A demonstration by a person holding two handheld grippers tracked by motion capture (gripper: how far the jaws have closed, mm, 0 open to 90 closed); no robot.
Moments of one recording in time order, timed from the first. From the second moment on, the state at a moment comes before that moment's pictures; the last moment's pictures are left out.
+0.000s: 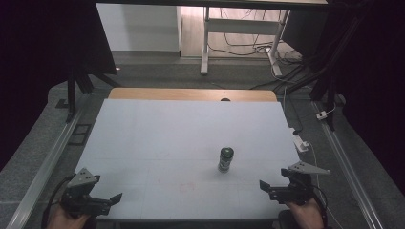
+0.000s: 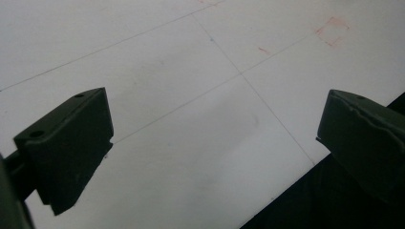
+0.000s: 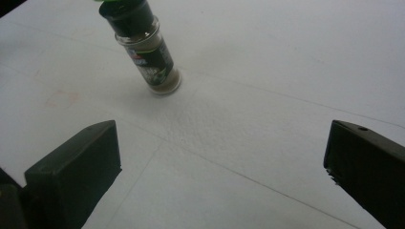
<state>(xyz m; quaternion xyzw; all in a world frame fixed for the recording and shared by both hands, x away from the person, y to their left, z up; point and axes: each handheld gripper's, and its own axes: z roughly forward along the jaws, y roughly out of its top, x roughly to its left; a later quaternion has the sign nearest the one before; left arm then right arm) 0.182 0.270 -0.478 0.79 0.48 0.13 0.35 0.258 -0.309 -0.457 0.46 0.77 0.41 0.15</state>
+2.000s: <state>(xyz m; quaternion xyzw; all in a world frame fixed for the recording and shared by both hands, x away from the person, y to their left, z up) 0.189 0.274 -0.480 0.79 0.49 0.09 0.36 0.271 -0.273 -0.456 0.39 0.81 0.41 0.13</state>
